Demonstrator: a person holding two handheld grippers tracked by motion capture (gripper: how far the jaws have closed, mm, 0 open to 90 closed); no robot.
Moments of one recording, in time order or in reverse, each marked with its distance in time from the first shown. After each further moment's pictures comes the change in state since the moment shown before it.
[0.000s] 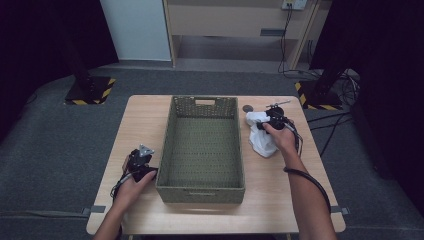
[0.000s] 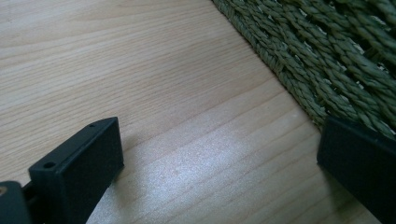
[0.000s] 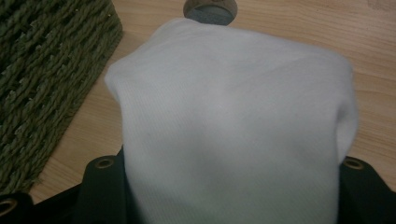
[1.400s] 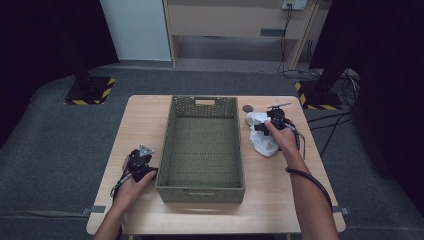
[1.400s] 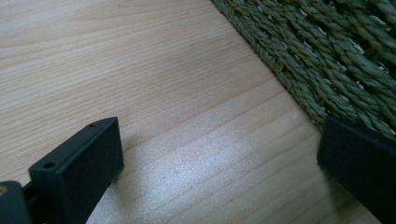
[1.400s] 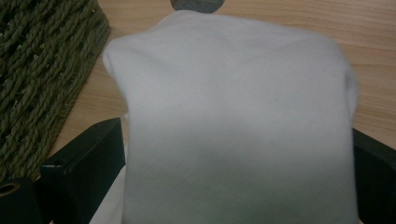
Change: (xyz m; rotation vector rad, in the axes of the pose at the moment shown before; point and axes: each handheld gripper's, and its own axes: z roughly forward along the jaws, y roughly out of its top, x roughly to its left) left arm 0.000 0.000 0.000 0.000 0.000 0.000; right arm -0.002 -0.007 0.001 0.018 -0.009 0.091
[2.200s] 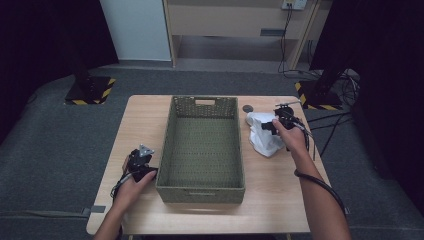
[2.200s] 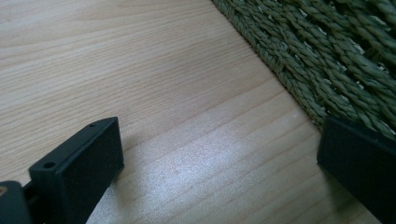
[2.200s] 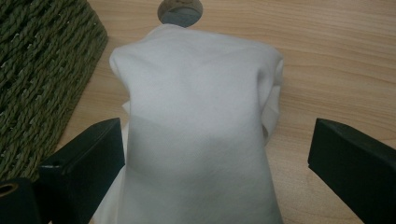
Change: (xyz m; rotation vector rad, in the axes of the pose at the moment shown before) left arm 0.000 0.000 0.000 0.000 0.000 0.000; right arm -0.006 0.002 -0.039 -0.020 -0.045 0.000
